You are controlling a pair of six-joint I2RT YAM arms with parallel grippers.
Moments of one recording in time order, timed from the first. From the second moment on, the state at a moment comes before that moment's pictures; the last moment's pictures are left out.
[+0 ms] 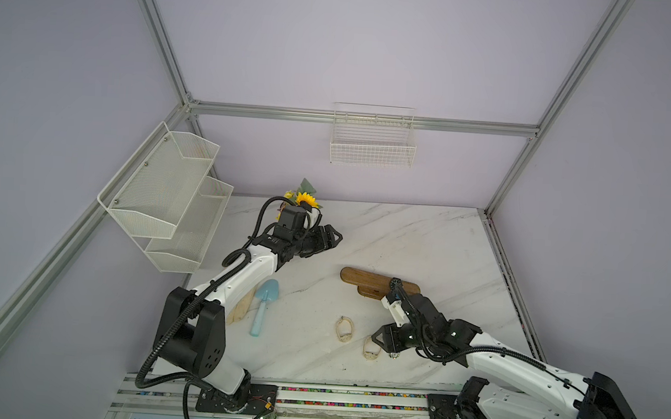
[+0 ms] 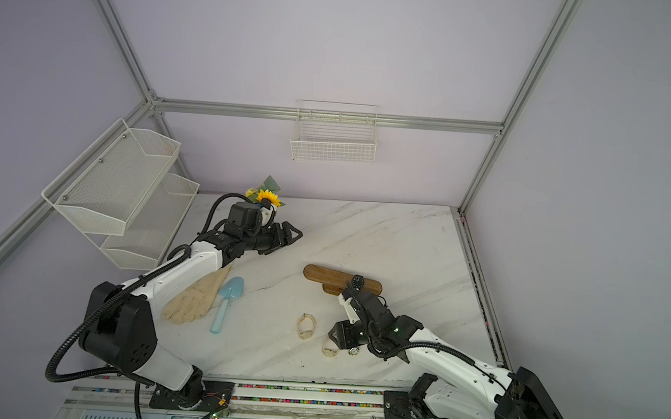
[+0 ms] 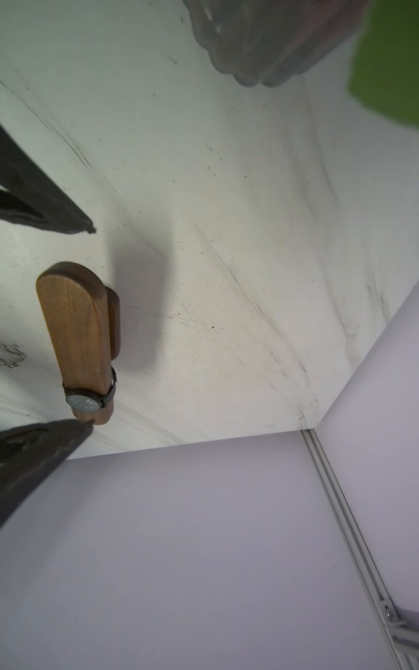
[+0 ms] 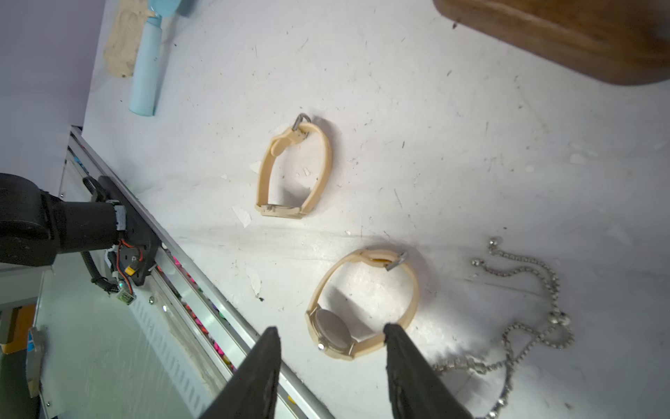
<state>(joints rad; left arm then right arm) -0.33 1.54 1.16 -0.30 0.38 -0.70 0.82 1.09 0.56 -0.39 -0.25 0.54</state>
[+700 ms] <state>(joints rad) -0.27 1.52 1.10 -0.32 0.44 -0.71 0.96 1.31 0.66 -0.37 -0.20 0.41</state>
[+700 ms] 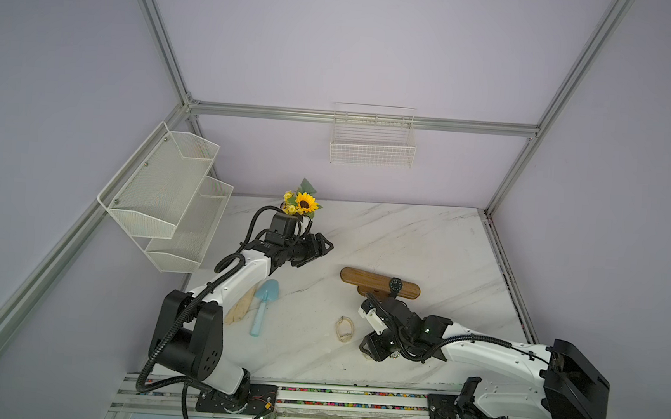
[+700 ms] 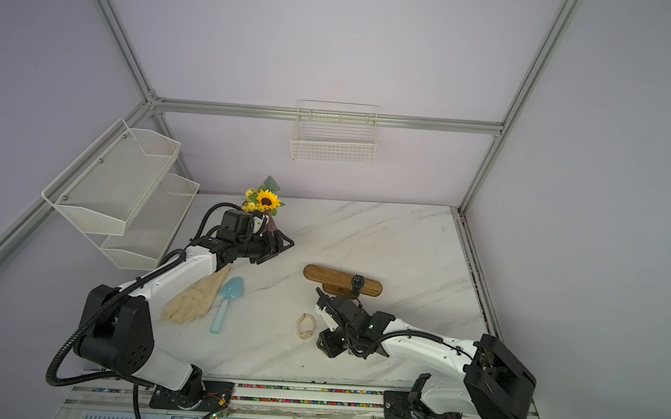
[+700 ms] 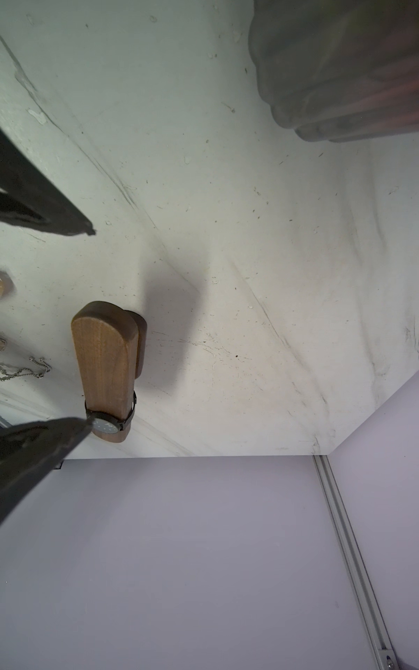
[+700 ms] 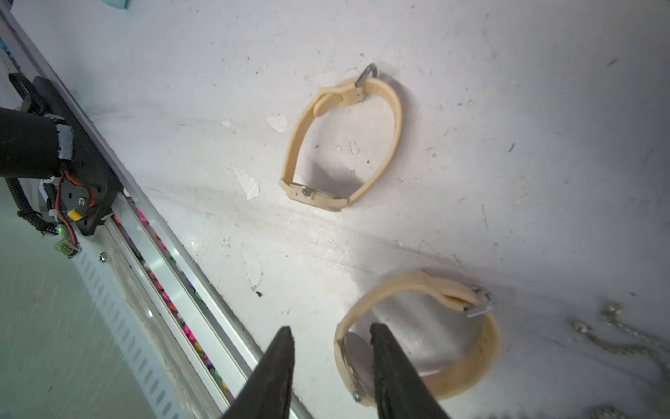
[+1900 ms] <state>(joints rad) -0.26 1.52 1.08 -0.32 0.48 -0.71 1.05 1.34 0.65 -0.43 -0.09 0.54</state>
